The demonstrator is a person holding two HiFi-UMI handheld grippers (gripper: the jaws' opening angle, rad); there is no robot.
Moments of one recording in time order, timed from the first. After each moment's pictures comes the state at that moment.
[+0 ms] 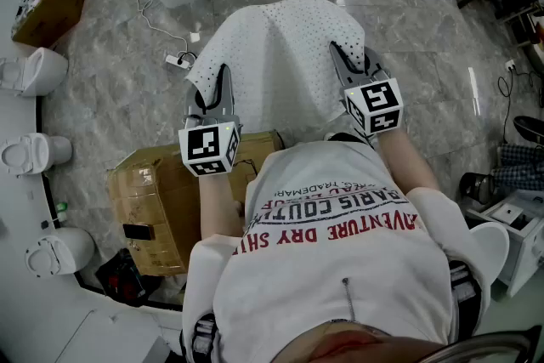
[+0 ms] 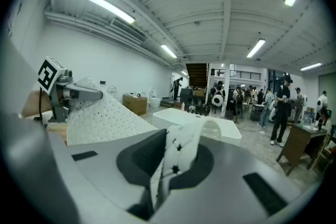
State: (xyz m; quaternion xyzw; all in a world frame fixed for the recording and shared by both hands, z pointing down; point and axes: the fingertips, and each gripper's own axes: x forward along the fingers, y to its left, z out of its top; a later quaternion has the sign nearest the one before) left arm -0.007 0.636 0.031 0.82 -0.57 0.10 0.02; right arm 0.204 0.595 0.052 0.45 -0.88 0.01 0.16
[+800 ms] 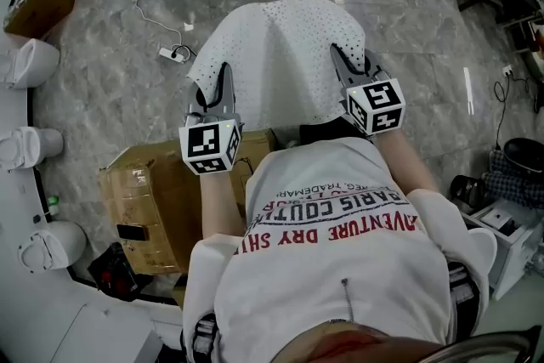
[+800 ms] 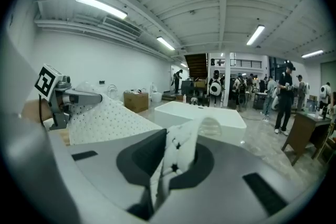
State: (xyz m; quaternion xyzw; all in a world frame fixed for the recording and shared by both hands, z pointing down) left arm -0.011 0.605 0.056 0.81 -0.58 0.09 0.06; right arm 0.201 0.563 0.077 0.44 -0.88 0.06 0.17
